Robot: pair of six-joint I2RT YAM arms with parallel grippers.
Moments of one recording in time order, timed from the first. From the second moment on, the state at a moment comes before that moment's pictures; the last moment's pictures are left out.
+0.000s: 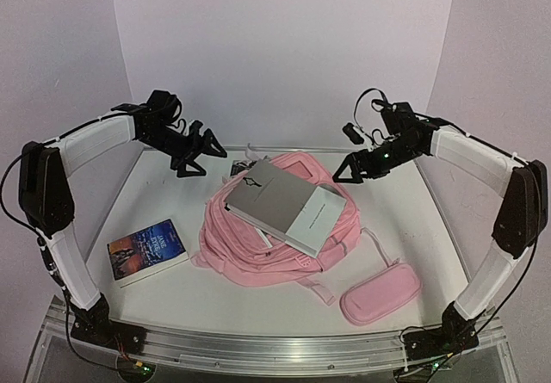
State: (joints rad) left arm -0.36 1.77 1.62 -0.76 0.65 -0.59; right arm 0.38 1.69 1.51 -0.76 -0.52 -0.10
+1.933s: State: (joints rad) left arm -0.52 2.04 1.66 -0.55 0.73 -0.61; right arm 0.40 1.97 1.52 -0.85 -0.71 -0.17
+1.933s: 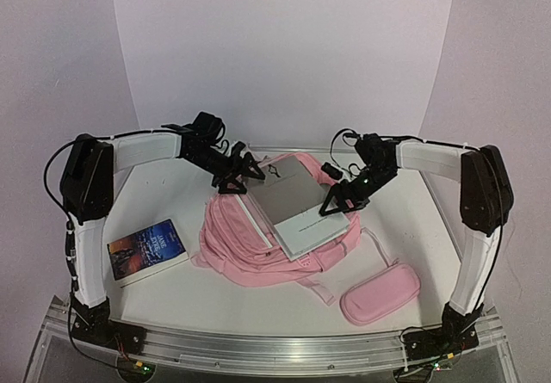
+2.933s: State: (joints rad) left arm -0.32 1.81 1.75 -0.59 0.57 -0.61; right arm 0.45 1.97 1.64 -0.80 -0.77 -0.03
